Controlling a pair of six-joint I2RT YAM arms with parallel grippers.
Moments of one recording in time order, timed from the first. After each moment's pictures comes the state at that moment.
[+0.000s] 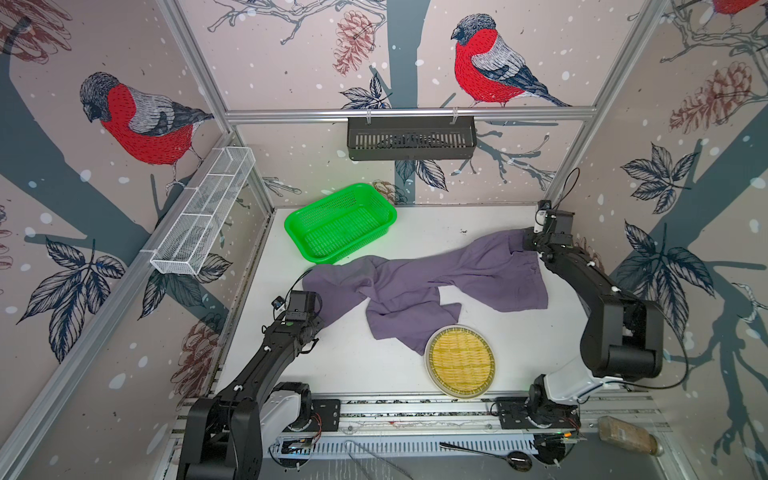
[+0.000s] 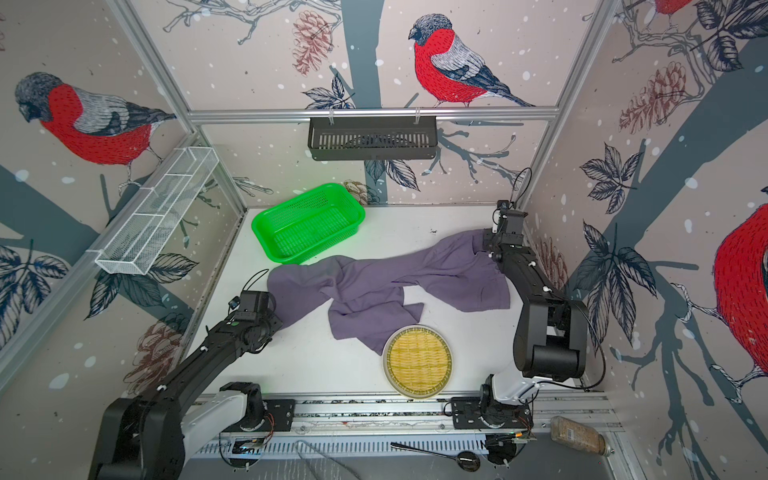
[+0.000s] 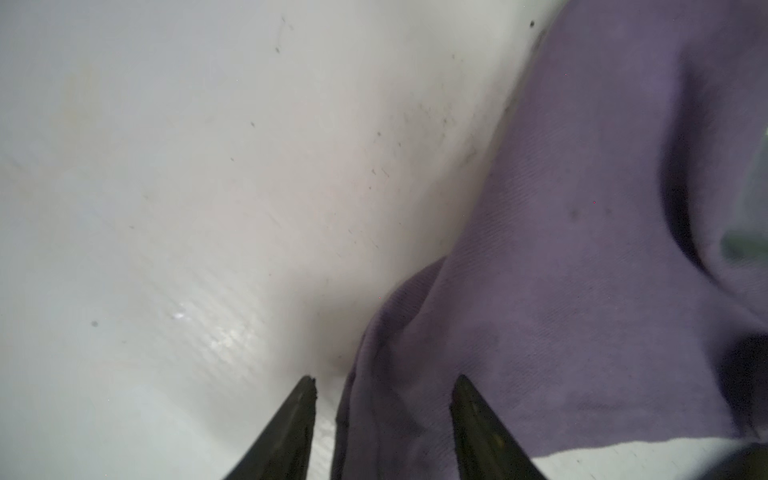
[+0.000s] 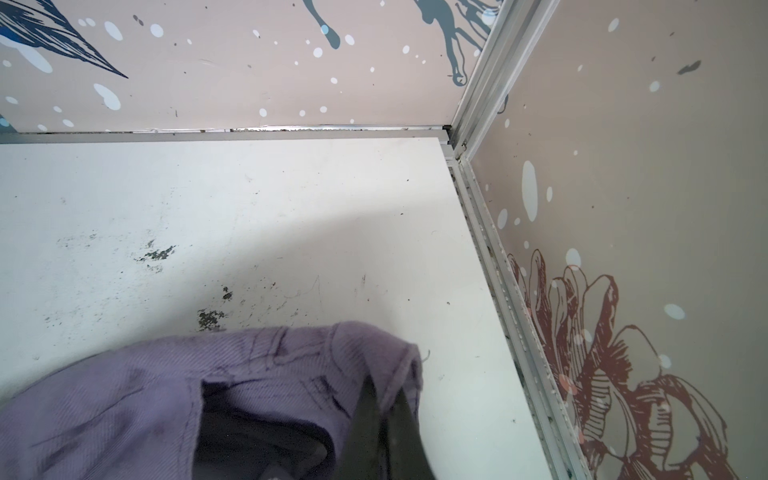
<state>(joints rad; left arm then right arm) -0.07 1.05 0.39 -0.46 -0.17 -0.87 -0.10 1.59 1.11 -0.11 0.08 -0.10</state>
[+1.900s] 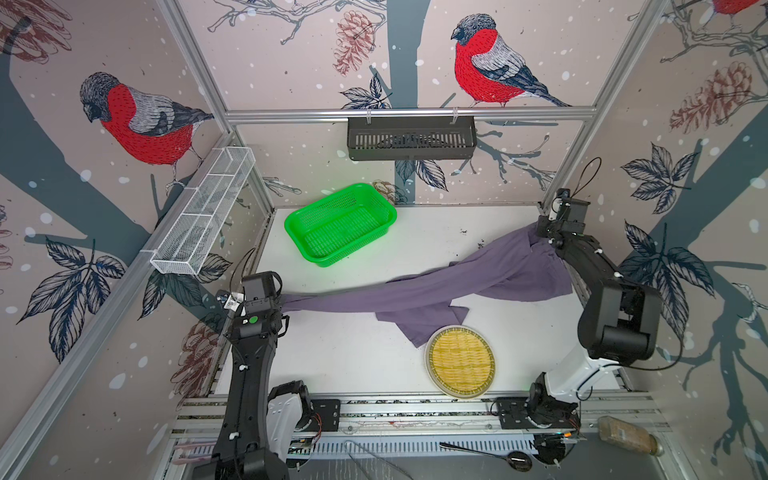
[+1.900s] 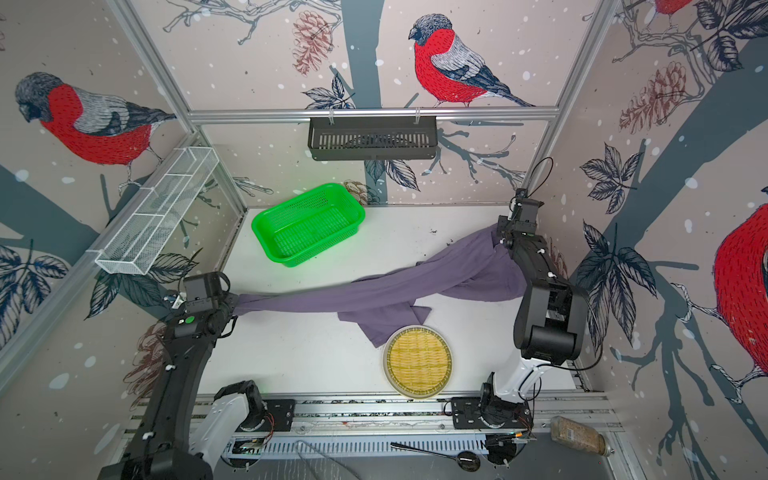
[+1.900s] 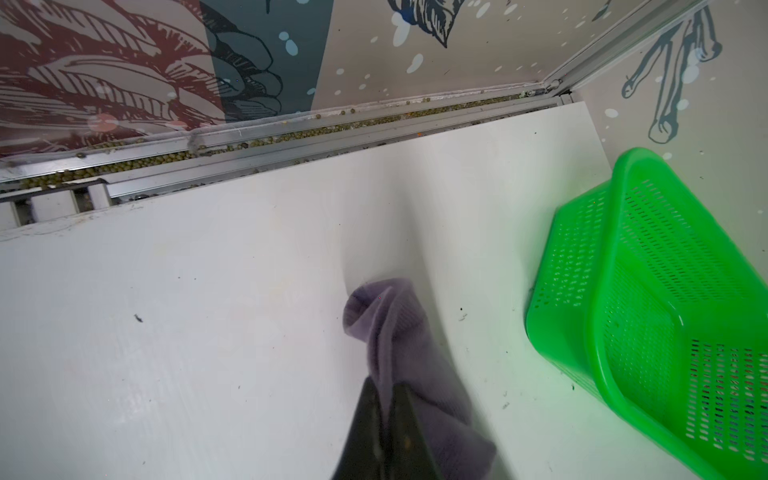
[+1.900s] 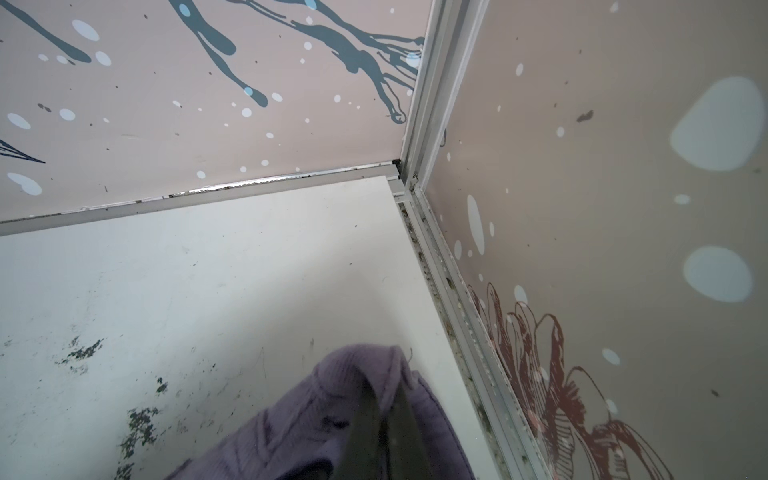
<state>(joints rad) 0.26 0.89 0.70 -0.66 -0.25 -0.94 -0.18 1.74 1.31 -0.10 0.09 -0.07</state>
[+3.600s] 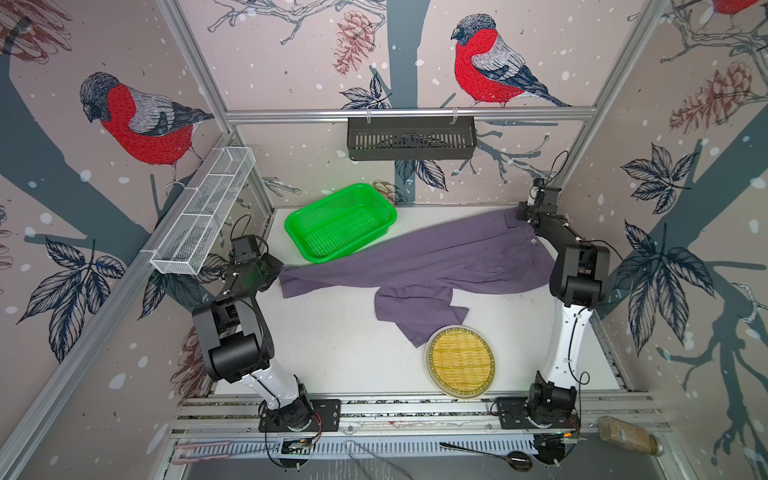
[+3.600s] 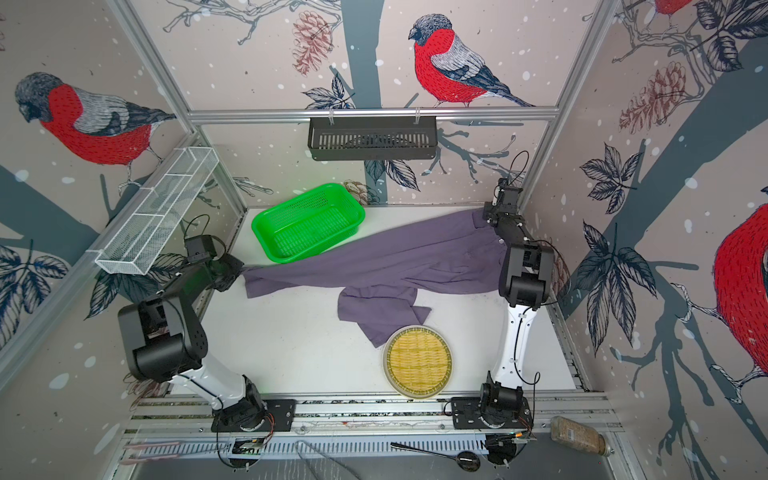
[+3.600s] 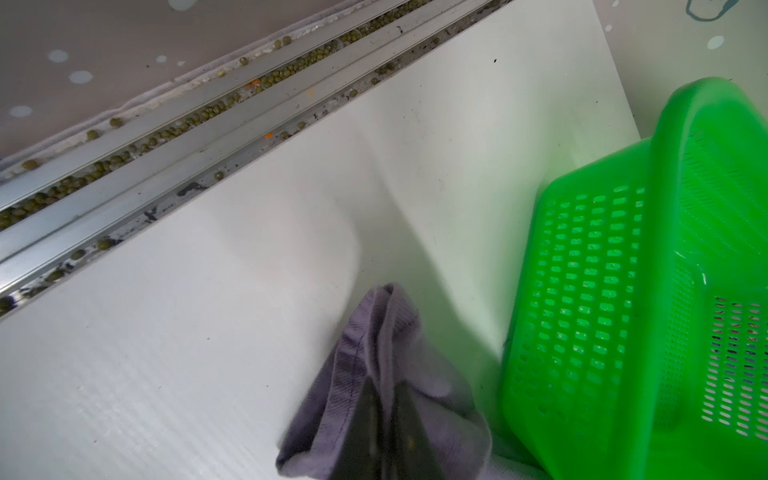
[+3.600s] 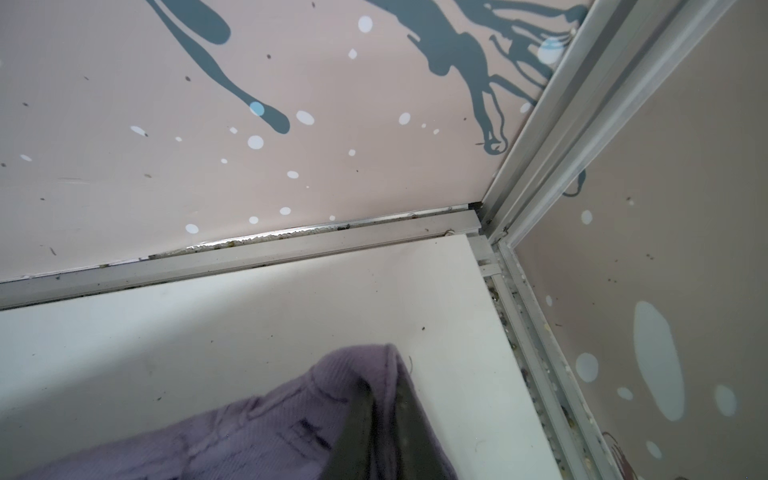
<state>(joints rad) 0.40 1.66 1.06 -0.34 0.12 -0.64 -0.16 2.33 1.88 -0.09 0.01 -0.05</state>
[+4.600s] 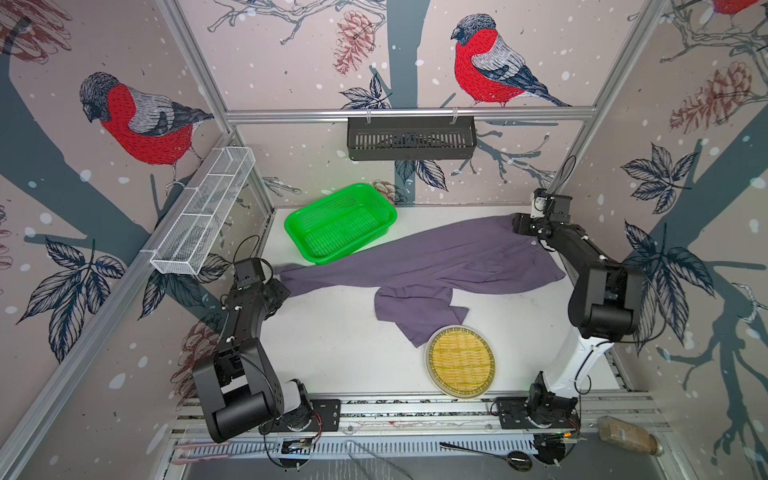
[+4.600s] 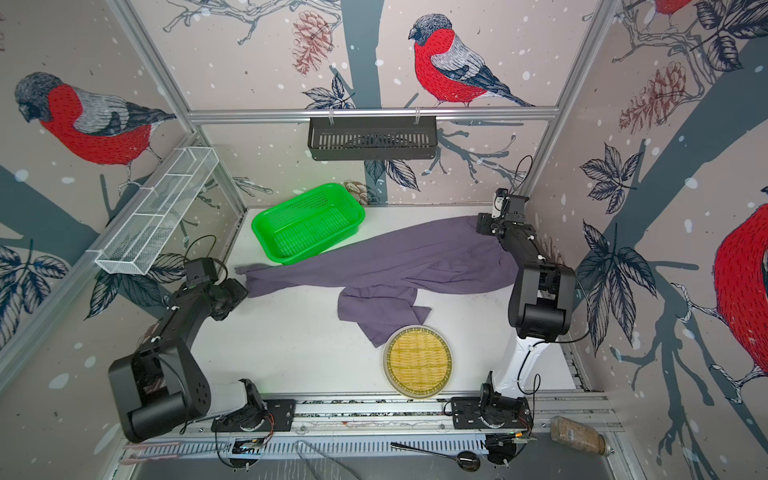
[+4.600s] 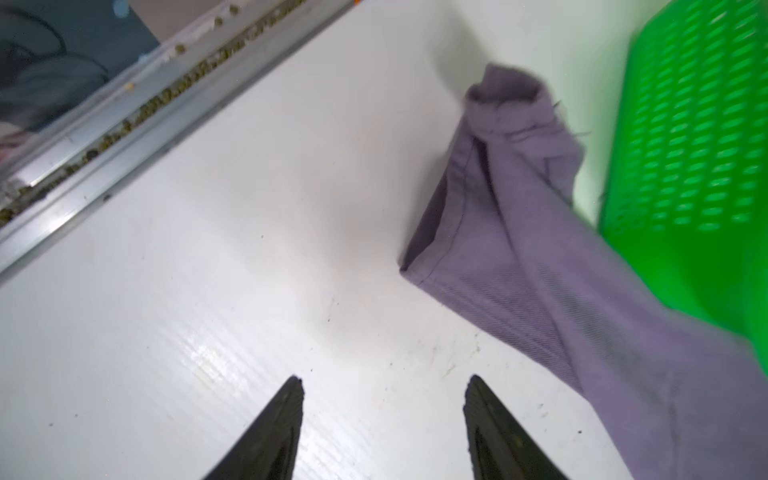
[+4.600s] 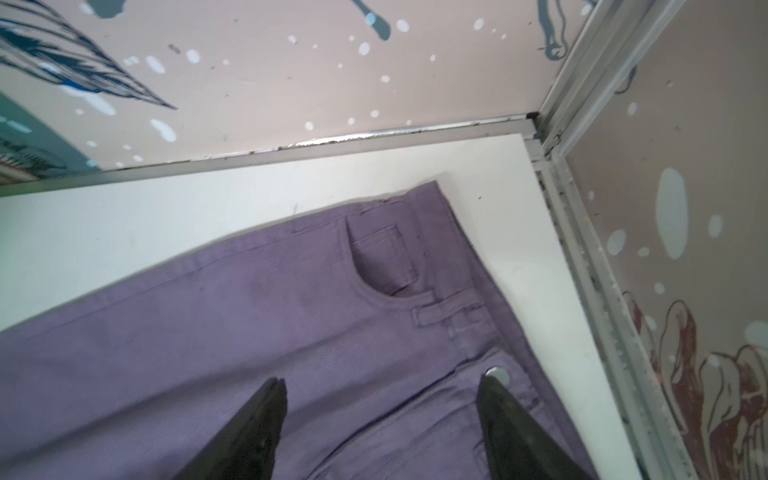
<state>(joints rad) 0.39 1.34 0.78 -0.52 0.06 -0.52 -0.14 1.85 1.40 -0.23 -0.17 -0.02</state>
